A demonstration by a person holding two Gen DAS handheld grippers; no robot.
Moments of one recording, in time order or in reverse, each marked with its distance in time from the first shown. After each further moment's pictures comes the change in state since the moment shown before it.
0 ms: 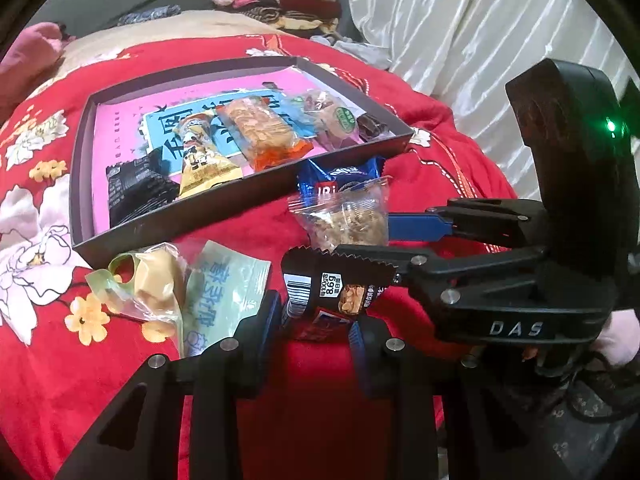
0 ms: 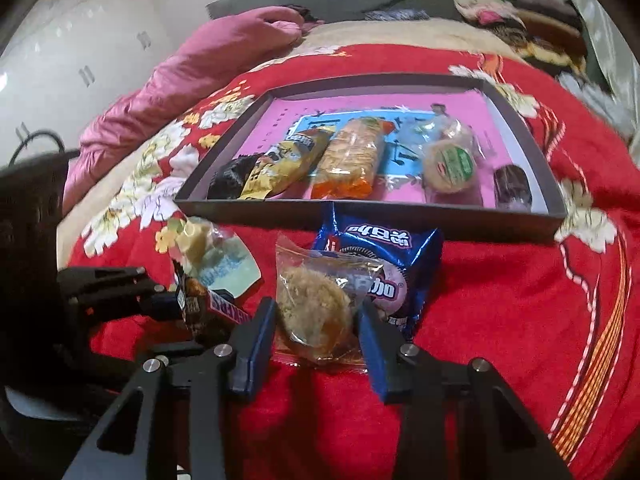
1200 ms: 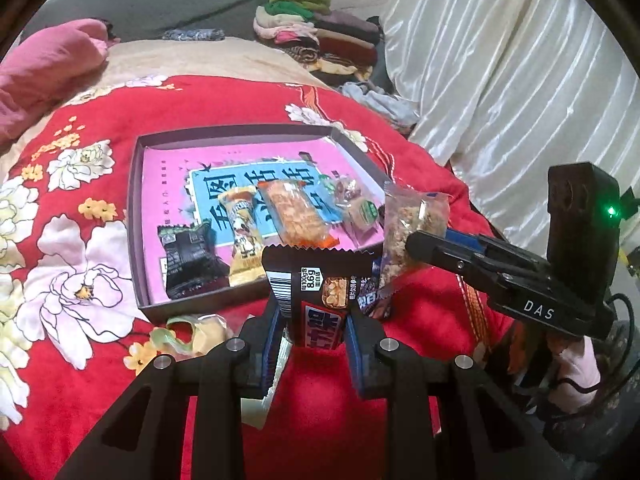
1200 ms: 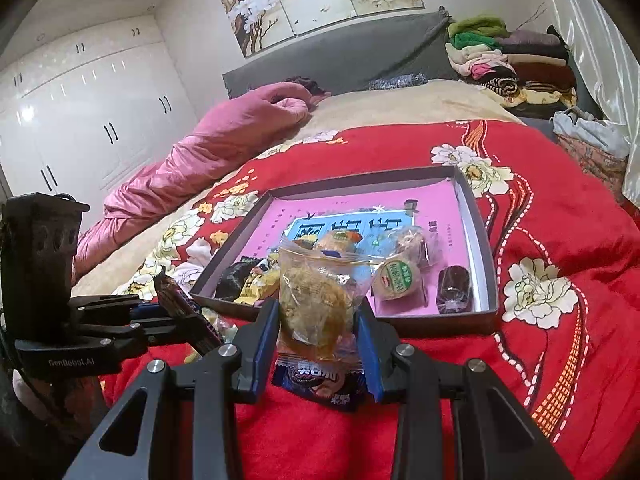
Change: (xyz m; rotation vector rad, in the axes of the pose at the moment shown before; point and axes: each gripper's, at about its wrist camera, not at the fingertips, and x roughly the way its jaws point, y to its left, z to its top) left arm -0.045 0.015 0.037 -0.139 -0.159 0.045; right arm -0.059 -0.040 0.025 0.025 -0.280 0.067
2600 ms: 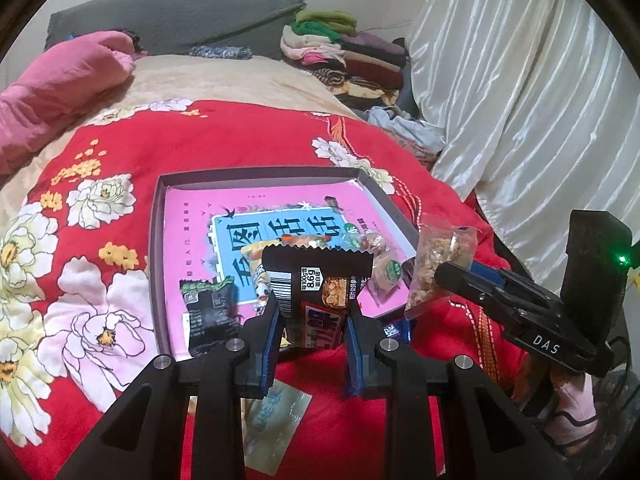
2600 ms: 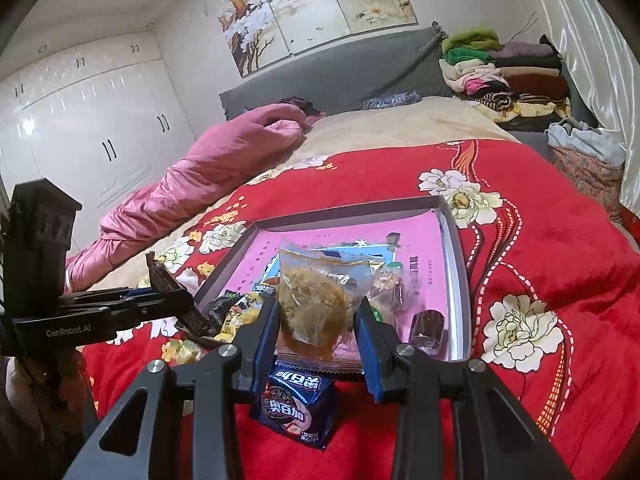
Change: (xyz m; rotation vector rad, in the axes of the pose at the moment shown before) left arm 0.003 0.000 0.038 -0.039 -0.076 0.094; right arm -0.004 -0.021 0.019 0.007 -0.070 -0.004
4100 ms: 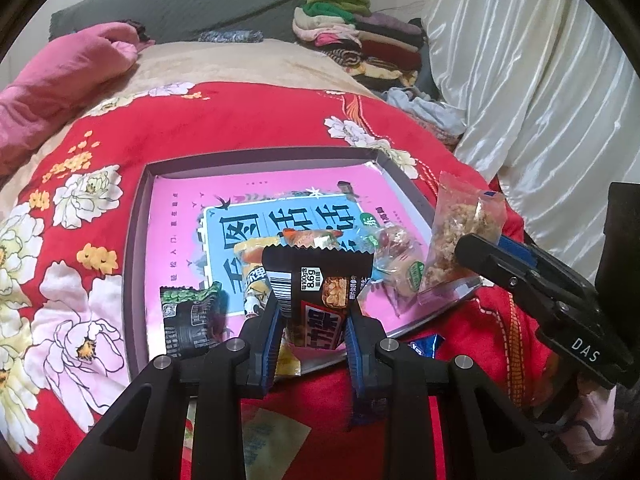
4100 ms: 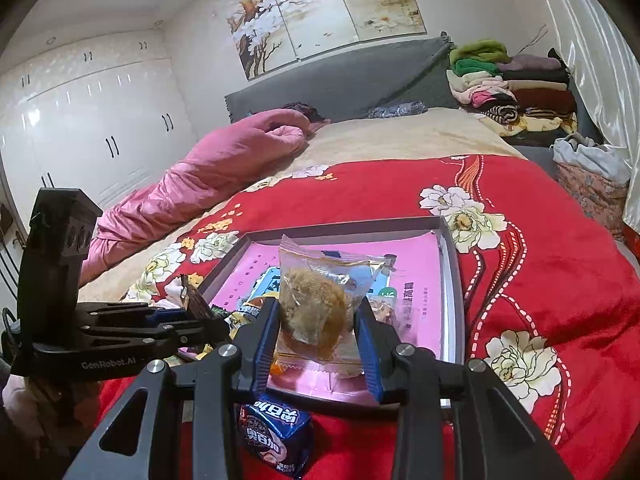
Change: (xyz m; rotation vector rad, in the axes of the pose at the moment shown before) left arm 0.050 -0.010 0.009 -0.001 0.067 0.079; right arm 0.017 -0.011 0.016 -0.043 -0.024 0.001
